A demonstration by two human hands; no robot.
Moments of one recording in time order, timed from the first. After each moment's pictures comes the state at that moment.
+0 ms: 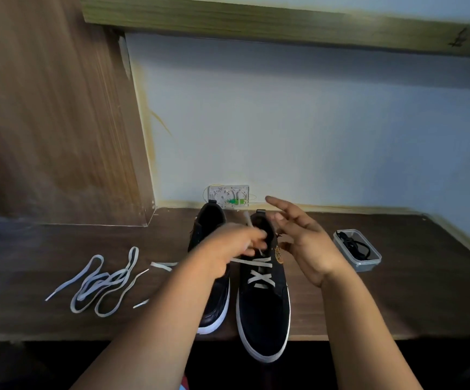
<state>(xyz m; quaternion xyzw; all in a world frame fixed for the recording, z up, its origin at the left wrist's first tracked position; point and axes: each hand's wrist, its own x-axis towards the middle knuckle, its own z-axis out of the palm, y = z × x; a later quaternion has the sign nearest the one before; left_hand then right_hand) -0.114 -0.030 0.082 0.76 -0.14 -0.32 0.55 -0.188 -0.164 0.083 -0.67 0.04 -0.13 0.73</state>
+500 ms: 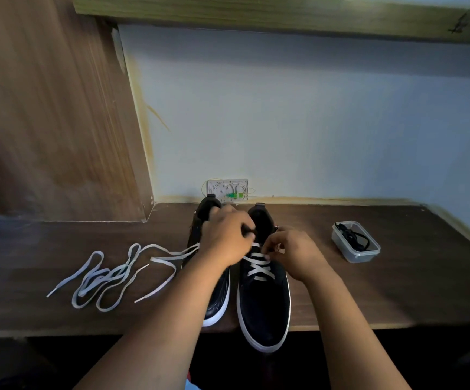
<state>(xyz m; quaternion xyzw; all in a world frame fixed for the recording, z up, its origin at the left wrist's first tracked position) -0.096 -0.031 0.052 0.92 -0.28 0.05 0.29 -0.169 -0.184 0.029 -0.96 0.07 -0.10 0.25</state>
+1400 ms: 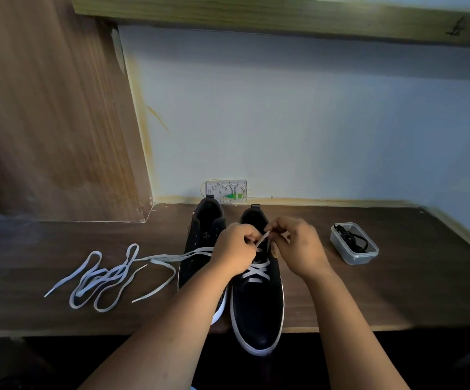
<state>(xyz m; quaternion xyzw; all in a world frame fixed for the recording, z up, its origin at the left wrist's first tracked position) -0.102 -0.050 0.025 0.87 -0.26 -0.06 0.42 -0.170 -0.185 0.033 -0.91 0.05 -0.26 0.32</state>
